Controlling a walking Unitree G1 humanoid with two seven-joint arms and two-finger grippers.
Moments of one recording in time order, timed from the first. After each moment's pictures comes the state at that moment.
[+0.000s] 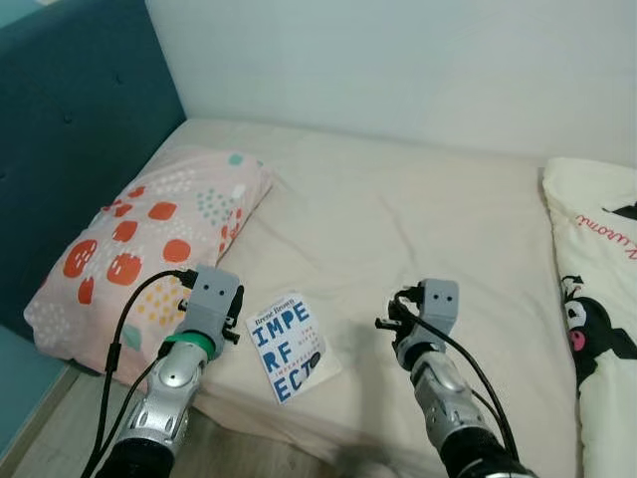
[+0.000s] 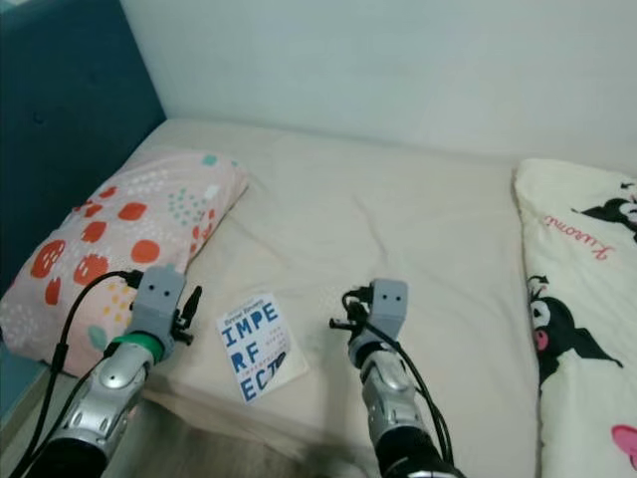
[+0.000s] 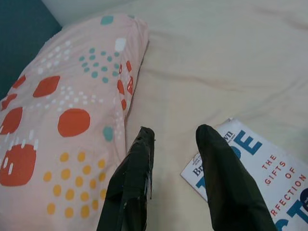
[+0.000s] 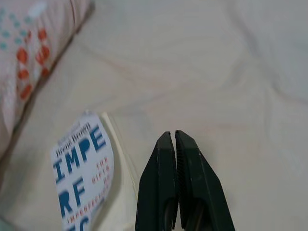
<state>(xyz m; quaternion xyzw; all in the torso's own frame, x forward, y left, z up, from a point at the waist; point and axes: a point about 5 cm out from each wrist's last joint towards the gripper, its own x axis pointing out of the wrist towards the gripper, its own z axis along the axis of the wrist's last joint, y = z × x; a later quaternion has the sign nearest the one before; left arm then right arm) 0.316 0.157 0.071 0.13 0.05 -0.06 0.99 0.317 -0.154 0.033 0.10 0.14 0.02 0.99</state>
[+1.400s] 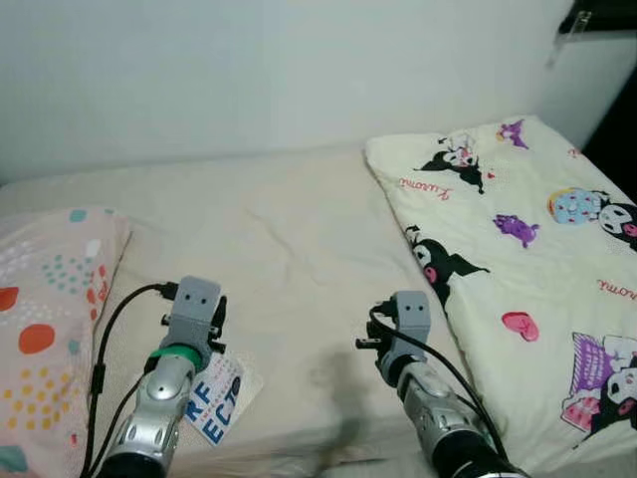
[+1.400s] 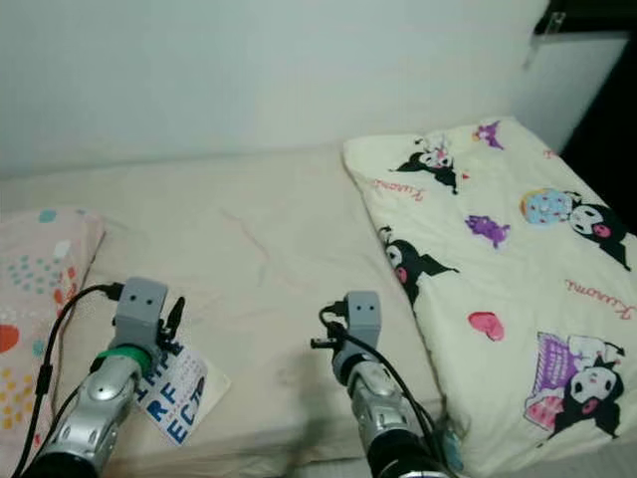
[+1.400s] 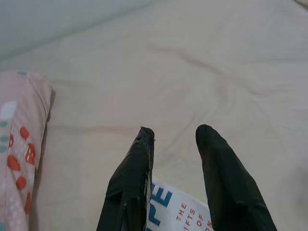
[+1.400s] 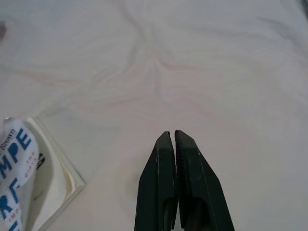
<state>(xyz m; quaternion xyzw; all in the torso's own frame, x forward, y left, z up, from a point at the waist) 0.301 0.169 0.055 0.09 0.08 -0.01 0.99 0.313 -0.137 0.023 0.08 0.19 0.09 0.98</state>
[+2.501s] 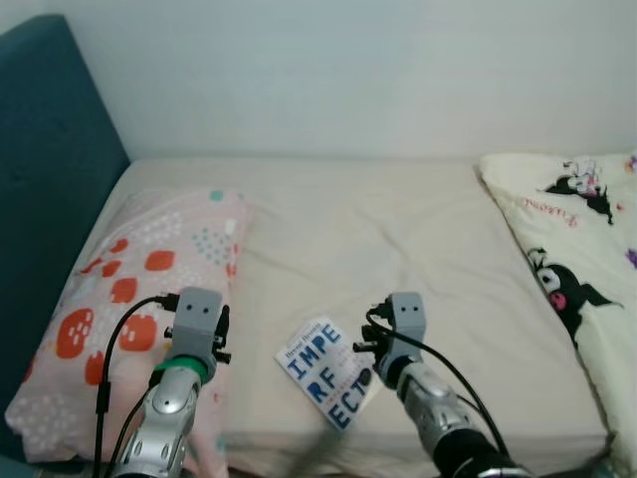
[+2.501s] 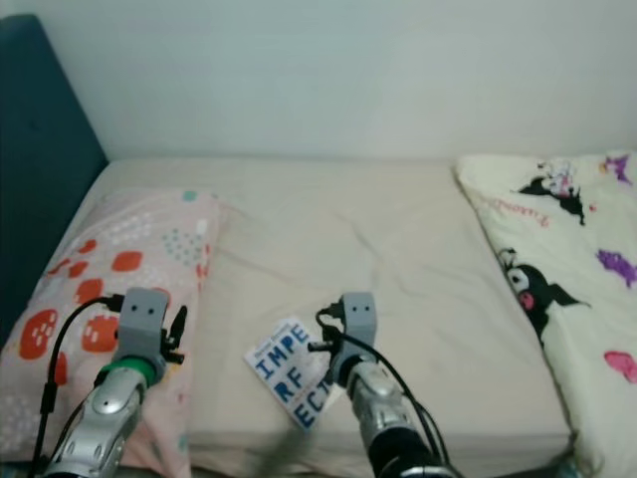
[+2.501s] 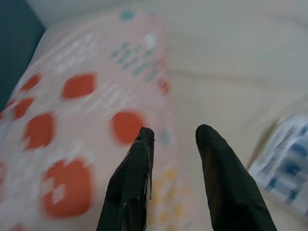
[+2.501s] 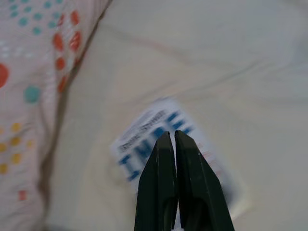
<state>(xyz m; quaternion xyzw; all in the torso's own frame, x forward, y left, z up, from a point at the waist) 0.291 0.171 0.055 0.09 0.09 0.01 0.99 0.315 -0.133 0.022 0.08 0.20 0.11 0.97</state>
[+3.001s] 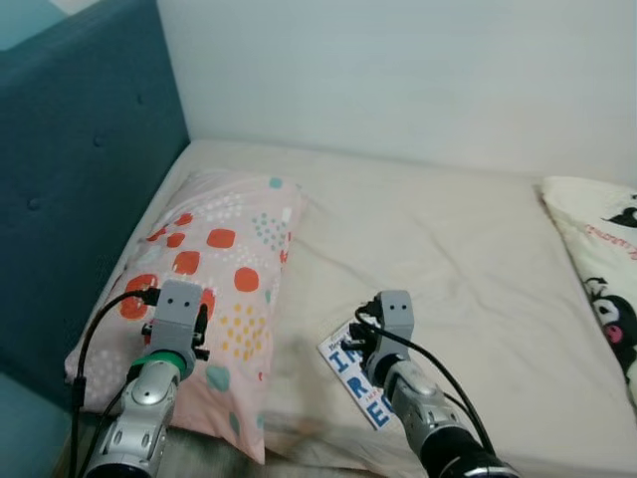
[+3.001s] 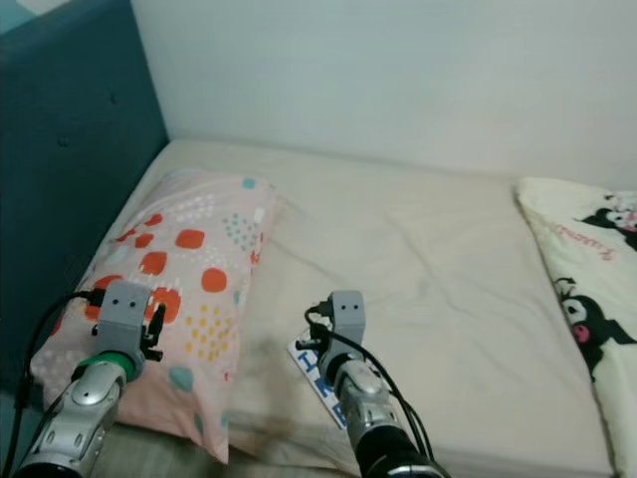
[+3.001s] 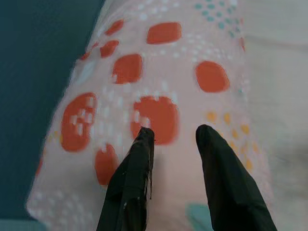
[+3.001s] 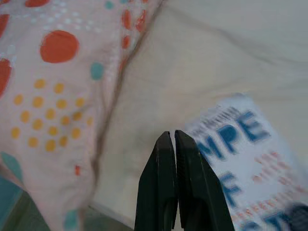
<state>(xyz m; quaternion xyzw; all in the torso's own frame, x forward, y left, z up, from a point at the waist) 0.294 0.181 0.051 0.10 0.13 0.03 0.99 0.313 -0.128 0.020 0.08 0.20 0.11 0.97</state>
